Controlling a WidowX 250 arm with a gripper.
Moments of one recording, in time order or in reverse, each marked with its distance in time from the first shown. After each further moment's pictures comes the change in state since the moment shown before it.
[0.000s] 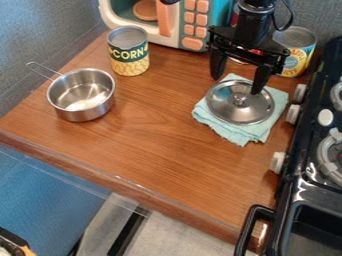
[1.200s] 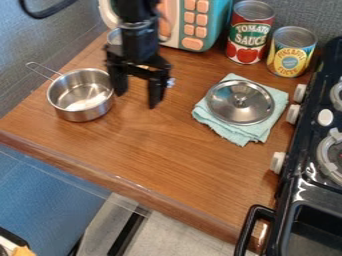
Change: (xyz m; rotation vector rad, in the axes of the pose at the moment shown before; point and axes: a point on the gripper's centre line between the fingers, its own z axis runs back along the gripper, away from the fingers) arm -0.082 0.124 -0.018 -0.050 0.062 0.028
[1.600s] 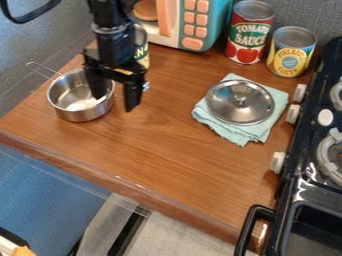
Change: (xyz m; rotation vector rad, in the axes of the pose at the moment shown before) arm -0.010 0.028 -0.012 0.020 0.045 -0.001
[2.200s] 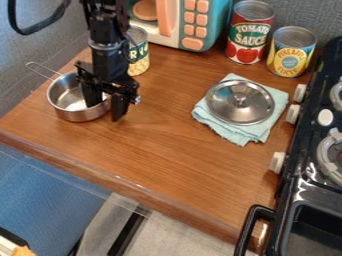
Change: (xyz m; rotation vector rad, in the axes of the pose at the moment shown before) arm -0.002 0.010 -0.024 0.047 0.060 0.023
